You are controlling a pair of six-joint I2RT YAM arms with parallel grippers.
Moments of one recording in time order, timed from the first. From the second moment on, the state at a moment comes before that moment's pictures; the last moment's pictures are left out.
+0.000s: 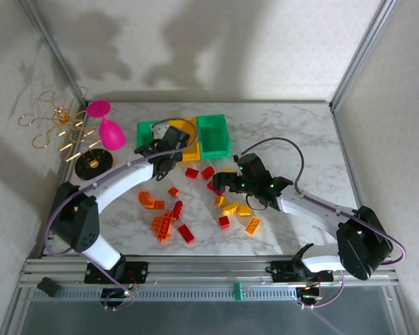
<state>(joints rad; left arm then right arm) -0.57 1.57 1.17 -0.55 -0.55 -0.68 0.73 1.33 0.78 -0.21 -0.05 0.59</state>
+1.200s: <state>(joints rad) -0.72 1.74 0.91 -0.41 -0.43 -1.00 0.78 1.38 0.66 -0.10 -0.08 0.62</state>
